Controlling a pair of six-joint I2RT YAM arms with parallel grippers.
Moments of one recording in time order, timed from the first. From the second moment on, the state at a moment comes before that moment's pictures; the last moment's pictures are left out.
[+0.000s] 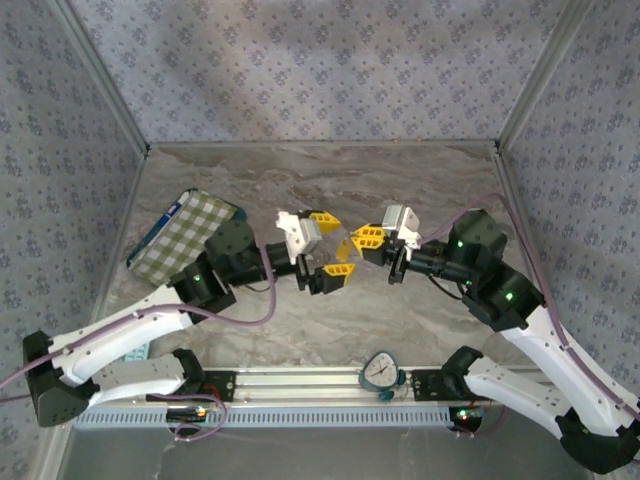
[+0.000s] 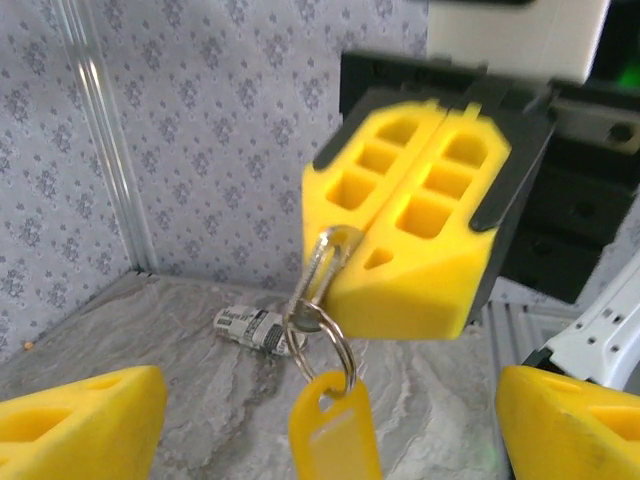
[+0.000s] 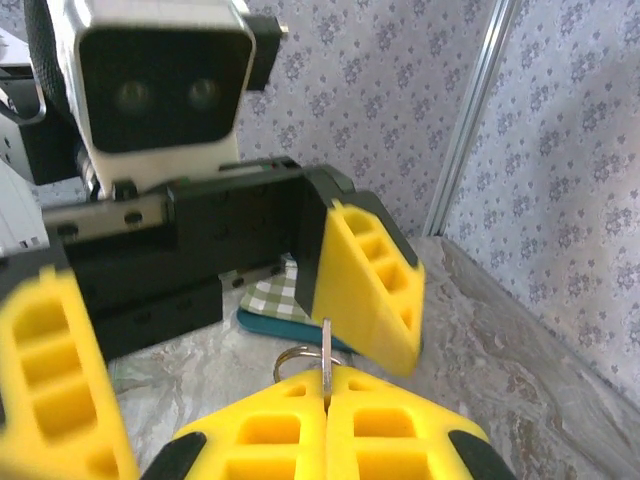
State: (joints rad) left arm -1.03 1.05 0.96 0.09 0.29 0.03; right arm 0.71 0.80 1.04 -0.33 -0.49 -0.21
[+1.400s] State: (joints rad) left arm -1.05 1.10 0.99 0.13 0.21 0.10; right arm 0.74 0.80 1.07 -0.36 -0.45 -0.21
